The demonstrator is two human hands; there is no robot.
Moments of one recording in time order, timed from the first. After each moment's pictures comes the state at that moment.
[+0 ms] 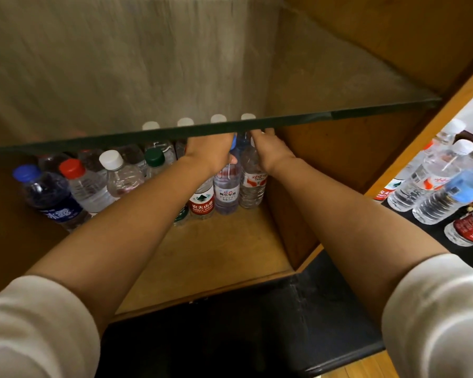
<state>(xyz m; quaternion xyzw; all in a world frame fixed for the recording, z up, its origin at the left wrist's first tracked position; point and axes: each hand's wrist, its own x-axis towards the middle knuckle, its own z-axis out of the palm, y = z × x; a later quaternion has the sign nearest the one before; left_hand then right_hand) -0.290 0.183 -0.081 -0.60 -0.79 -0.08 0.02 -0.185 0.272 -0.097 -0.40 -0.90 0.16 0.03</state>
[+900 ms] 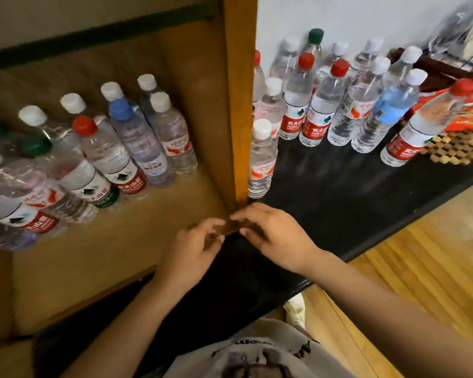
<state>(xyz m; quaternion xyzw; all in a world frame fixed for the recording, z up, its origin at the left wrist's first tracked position) -0.118 0.069 -0.177 -0.55 -0.76 -0.22 -0.27 0.047 0.155 -0.162 -0.30 -0.89 0.32 0.10</state>
